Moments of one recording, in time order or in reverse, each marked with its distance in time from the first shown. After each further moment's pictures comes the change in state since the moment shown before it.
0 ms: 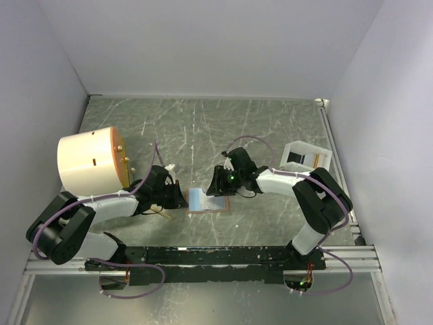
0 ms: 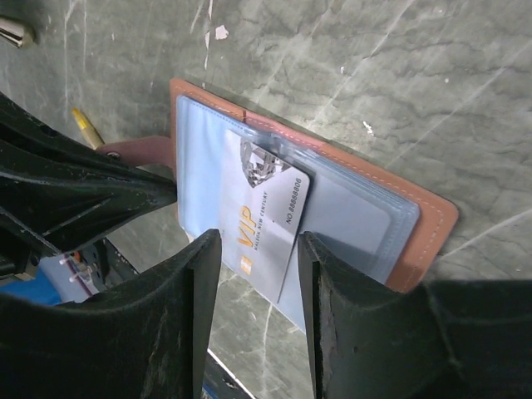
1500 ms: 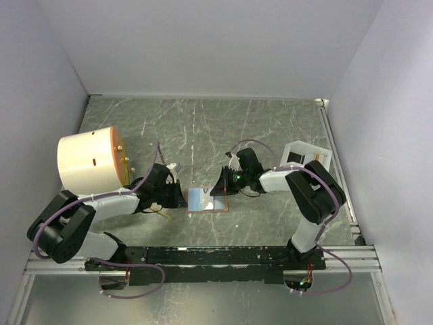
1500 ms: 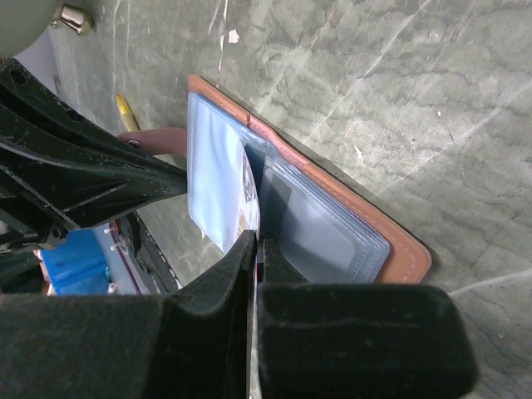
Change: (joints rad) left arm 0.000 0.012 0.035 -0.058 -0.011 0.036; right arm -0.101 0.098 -0.077 0.241 -0.245 0.016
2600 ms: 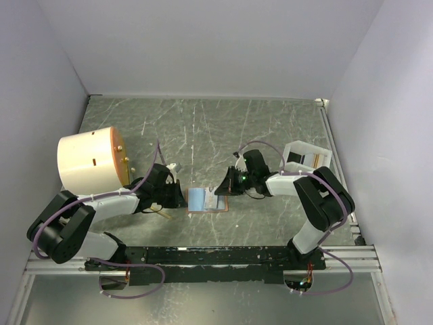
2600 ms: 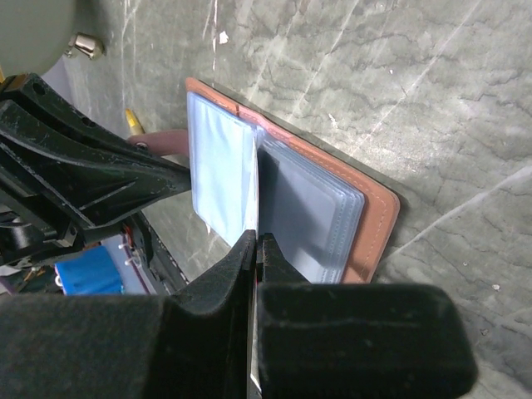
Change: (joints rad) left arm 0.000 -0.003 0.000 -0.002 -0.001 0.000; right arm -0.038 -0.094 -0.072 0.008 0.033 0.057
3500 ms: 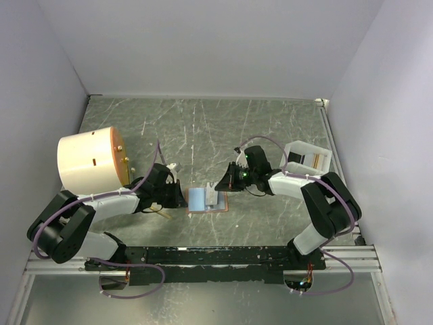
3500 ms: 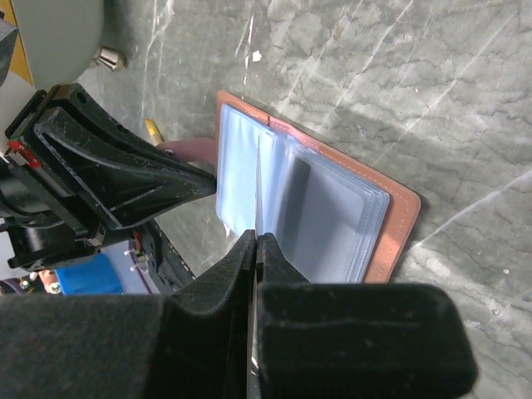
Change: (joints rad) left arm 0.000 0.001 0.006 -0.010 0.000 0.000; right arm -0.001 -0.079 0.032 -0.077 0.026 -0.009
